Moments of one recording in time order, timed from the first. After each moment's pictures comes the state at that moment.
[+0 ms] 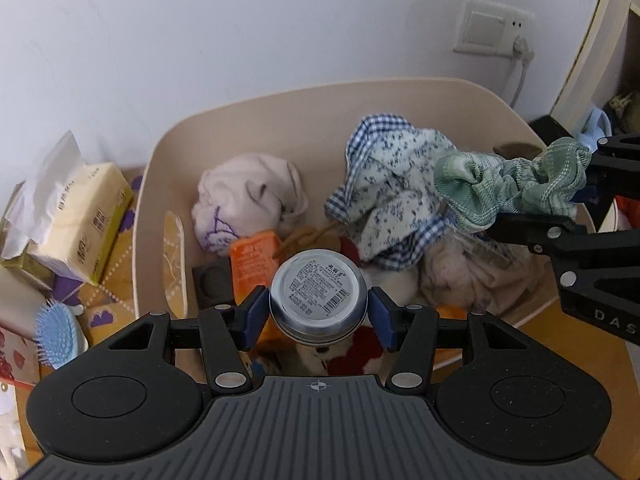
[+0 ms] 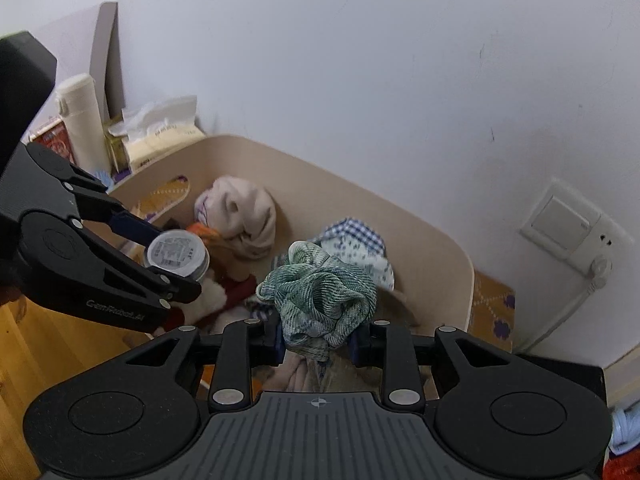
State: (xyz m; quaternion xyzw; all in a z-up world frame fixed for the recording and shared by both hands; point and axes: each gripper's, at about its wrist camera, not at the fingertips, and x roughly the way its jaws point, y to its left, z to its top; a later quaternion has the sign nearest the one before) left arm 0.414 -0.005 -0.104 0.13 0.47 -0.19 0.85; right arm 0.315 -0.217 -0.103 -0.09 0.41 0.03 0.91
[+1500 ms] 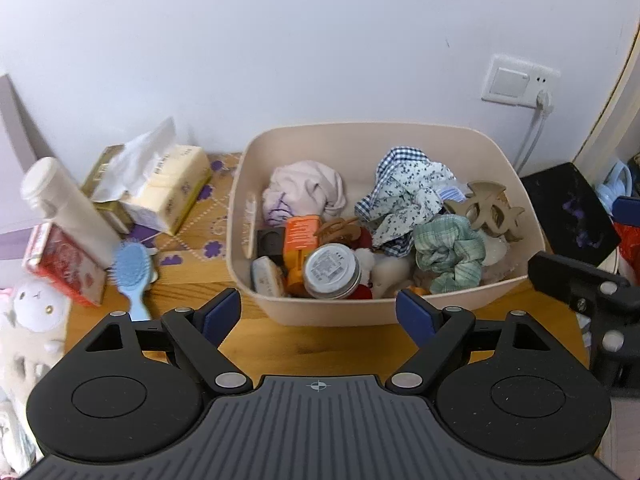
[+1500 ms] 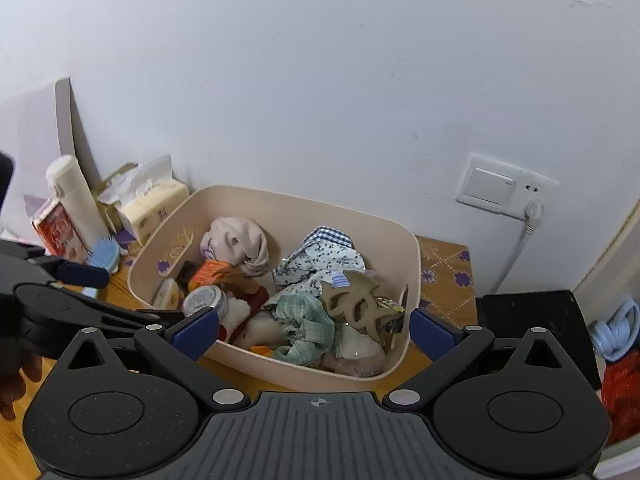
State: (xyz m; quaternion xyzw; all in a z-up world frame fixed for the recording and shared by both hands) left arm 0.337 0.016 -0.015 0.08 0.46 -0.09 0.88; right arm 0.252 -0.199 -0.024 0.01 0.40 -0.07 0.92
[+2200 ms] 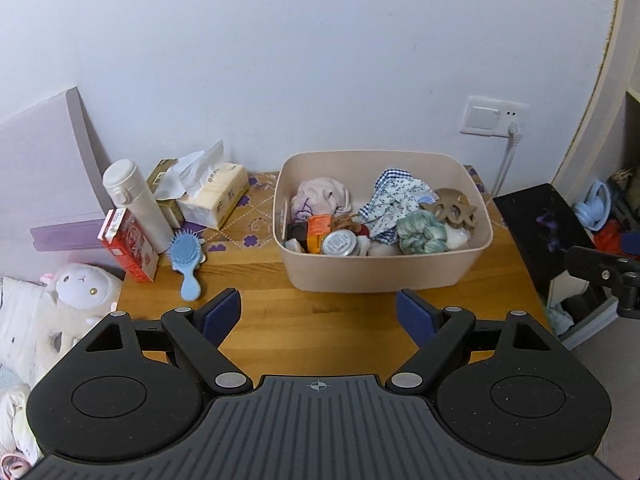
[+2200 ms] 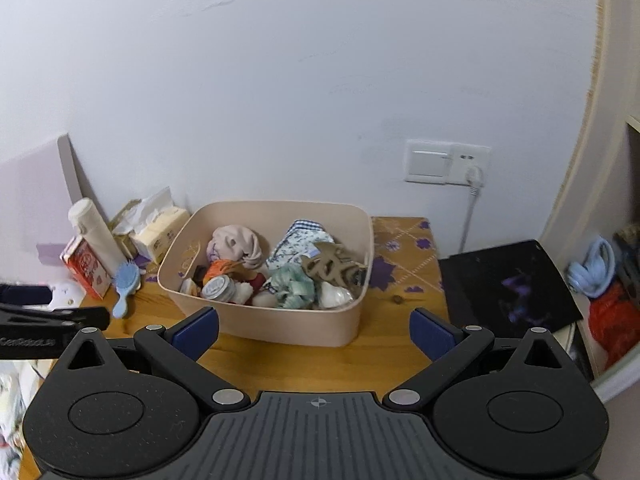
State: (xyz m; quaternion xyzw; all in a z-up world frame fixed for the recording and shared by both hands) left arm 0.217 0.042 0.063 0.07 0.41 -0.08 0.90; right arm 0.141 -0.210 0.027 0.09 0.37 -0.11 0.92
